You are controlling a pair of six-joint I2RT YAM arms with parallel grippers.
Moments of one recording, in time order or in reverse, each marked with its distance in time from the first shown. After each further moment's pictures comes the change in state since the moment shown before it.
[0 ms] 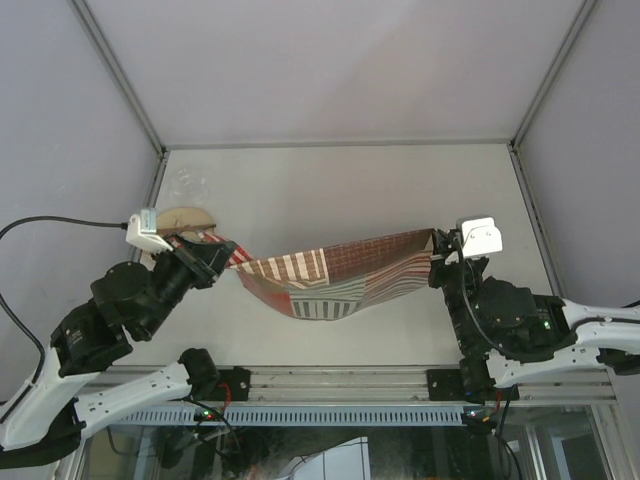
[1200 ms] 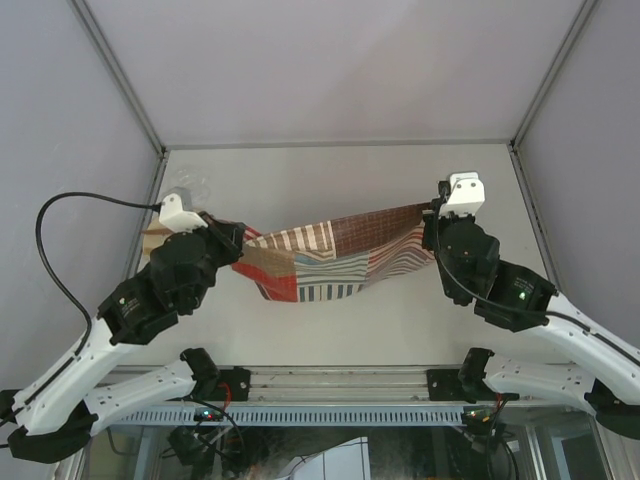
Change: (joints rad) left arm 0.111 0.189 -0.048 0.106 -0.135 0.067; right arm -0.645 0.098 0.028 -0.196 -0.551 0.261
